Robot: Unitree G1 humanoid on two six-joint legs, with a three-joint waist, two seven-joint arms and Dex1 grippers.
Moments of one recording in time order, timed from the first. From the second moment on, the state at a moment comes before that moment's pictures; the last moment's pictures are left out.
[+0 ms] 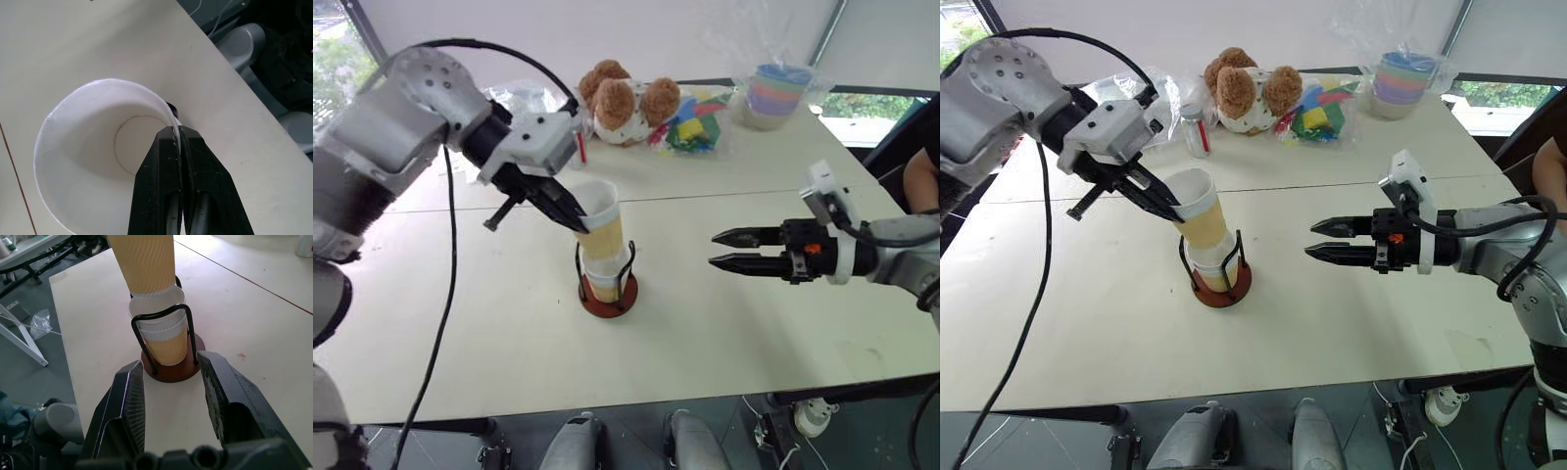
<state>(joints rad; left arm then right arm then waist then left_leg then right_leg) -1.49 1.04 -0.92 0.30 -0.70 0.09 -1.61 -0.47 -0.99 -0.17 -0.43 0.84 0.88 1.03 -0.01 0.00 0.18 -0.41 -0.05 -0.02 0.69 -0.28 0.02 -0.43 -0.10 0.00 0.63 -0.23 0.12</state>
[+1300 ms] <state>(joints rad) -0.18 0.64 0.26 -0.28 -0.64 0.45 -0.30 -0.63 -0.44 -0.09 0.25 0.36 0.34 0.53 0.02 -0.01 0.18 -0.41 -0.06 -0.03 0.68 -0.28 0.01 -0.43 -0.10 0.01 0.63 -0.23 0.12</state>
